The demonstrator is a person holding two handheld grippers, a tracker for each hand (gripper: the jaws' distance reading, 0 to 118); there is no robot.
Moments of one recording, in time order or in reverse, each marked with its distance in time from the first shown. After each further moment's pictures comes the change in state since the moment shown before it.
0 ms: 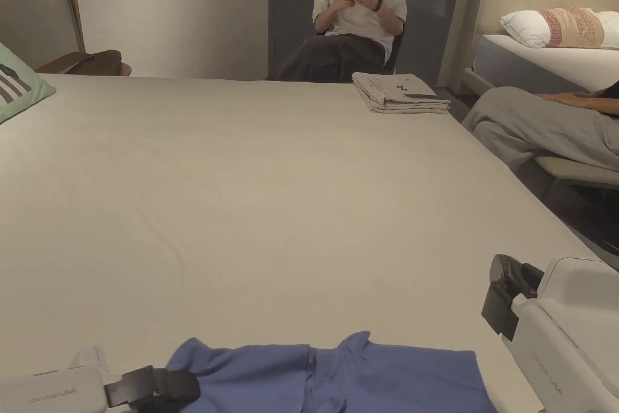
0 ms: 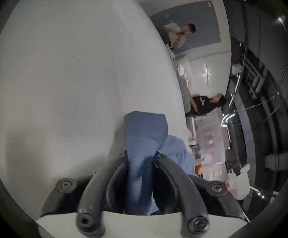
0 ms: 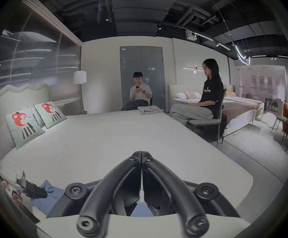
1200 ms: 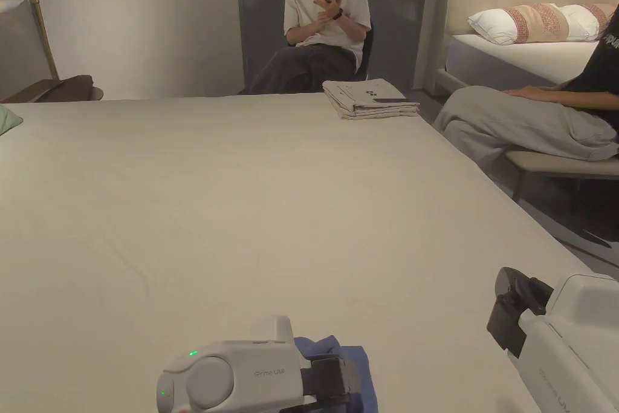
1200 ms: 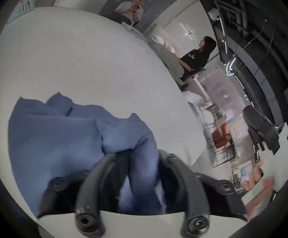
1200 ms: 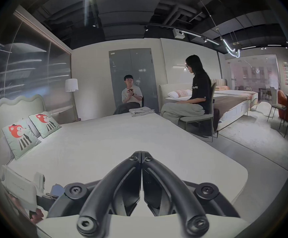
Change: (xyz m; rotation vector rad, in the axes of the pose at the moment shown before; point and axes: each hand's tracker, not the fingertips) left arm 0.177 -0.099 -0.164 -0.166 0.081 -0.466; right arm 0.056 -0.008 0.016 0.022 -0.059 -0.096
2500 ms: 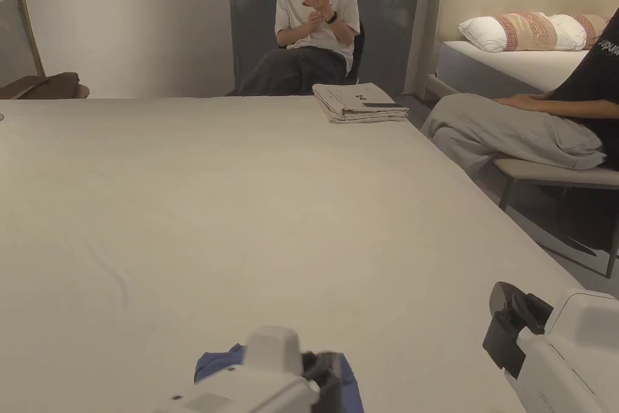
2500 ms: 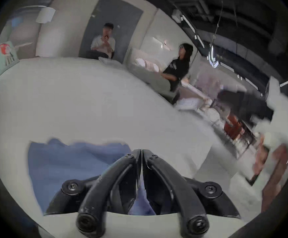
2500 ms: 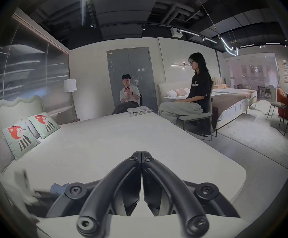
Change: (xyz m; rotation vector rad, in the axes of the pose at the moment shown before) left arm 0.046 -0.030 0.041 0.344 0.071 -0.326; right arm 0.007 0.002 -0.001 -0.007 0.011 -0.010
